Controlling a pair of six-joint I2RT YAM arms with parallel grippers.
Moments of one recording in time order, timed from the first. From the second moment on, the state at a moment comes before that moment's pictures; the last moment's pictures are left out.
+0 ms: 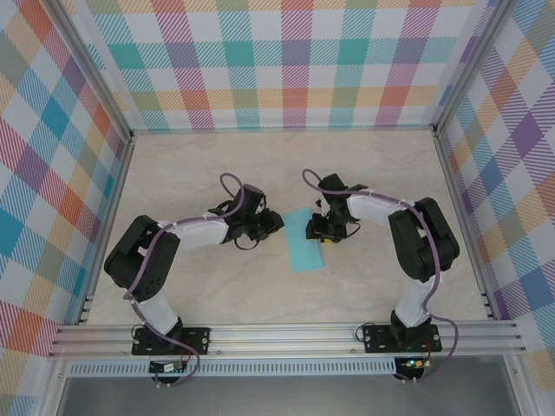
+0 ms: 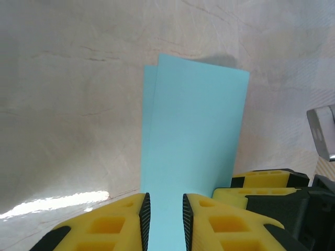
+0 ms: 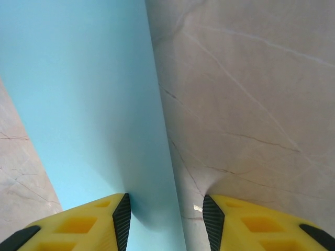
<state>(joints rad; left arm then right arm) -0.59 1.71 0.92 -0.07 0.28 -1.05 0.48 1.84 1.12 -0.66 -0.32 0.47</state>
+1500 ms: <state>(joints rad) -0.60 1.79 0.94 -0.03 0.38 -1.04 0.46 1.93 1.23 -0.80 -0.36 0.40</state>
